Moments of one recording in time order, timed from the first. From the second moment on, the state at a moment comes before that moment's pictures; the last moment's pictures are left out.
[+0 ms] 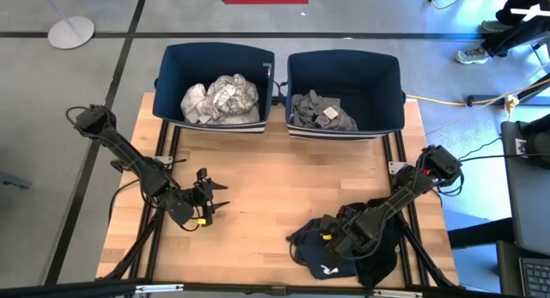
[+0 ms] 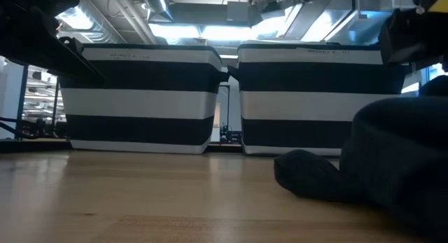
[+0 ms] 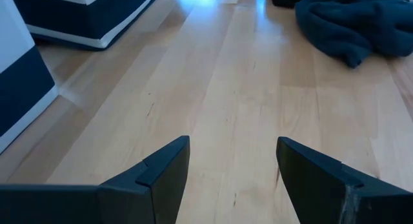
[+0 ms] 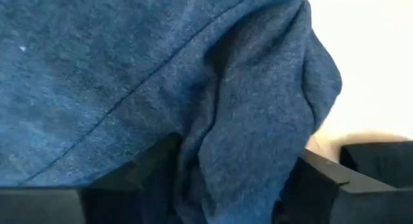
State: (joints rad) left arm -0.73 1.12 0.43 -0.09 -0.85 -0.55; right arm 0.71 1.78 1.06 -0.65 0.15 1.12
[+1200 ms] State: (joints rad) left arm -0.73 1.12 0.43 -0.08 -0.85 -0.55; right arm 0.50 1.78 1.59 -1.13 0.22 0.64
